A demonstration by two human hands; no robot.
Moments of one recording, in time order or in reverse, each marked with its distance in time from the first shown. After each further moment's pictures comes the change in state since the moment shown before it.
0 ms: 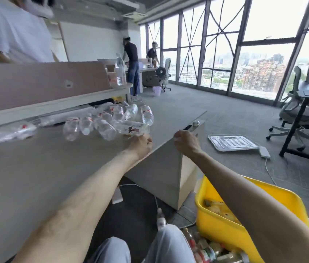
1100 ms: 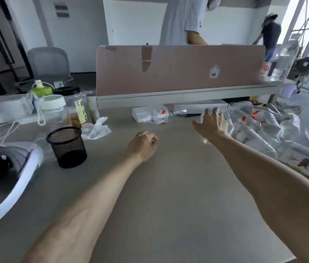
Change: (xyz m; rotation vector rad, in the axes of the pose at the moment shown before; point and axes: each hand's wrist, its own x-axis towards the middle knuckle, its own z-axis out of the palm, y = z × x) left_hand -0.110 -0.394 -0.128 0.076 0.337 -0.567; right_hand 0.108 -0.340 0.311 -0.338 -0.102 -0.496
